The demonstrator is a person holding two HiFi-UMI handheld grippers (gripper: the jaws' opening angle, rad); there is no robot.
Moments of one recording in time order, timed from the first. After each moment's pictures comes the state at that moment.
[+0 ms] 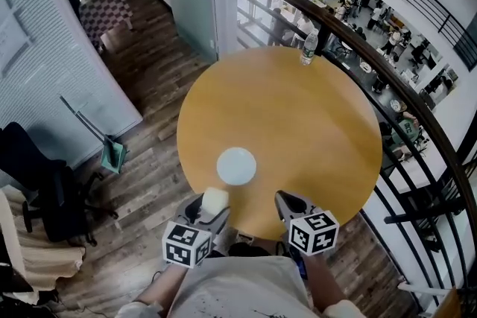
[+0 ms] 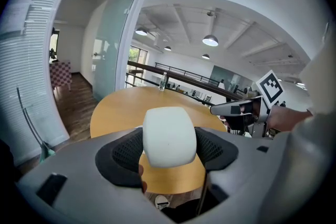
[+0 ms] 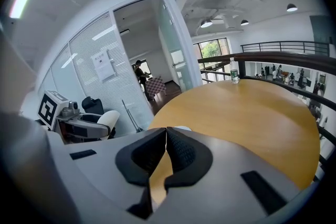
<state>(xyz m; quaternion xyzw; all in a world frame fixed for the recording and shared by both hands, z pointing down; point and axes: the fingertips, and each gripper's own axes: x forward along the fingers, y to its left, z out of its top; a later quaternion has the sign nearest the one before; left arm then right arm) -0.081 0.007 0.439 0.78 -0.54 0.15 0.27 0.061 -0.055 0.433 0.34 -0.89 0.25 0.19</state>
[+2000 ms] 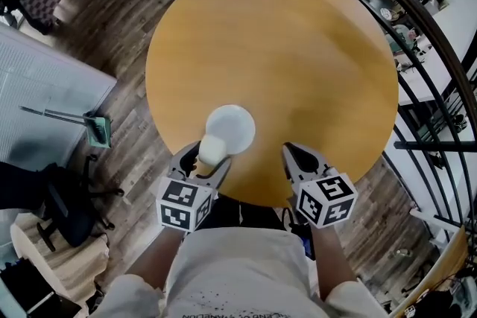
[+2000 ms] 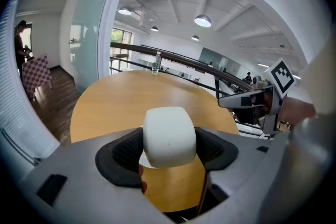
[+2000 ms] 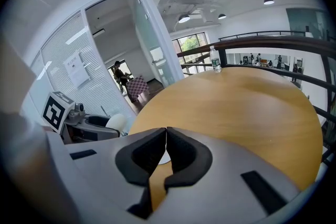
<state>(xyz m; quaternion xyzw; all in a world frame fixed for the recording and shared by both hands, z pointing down) -0.096 -0.104 0.502 0.81 -0.45 0.24 0.29 0.053 -0.126 0.476 0.43 -0.83 0.31 0.19</state>
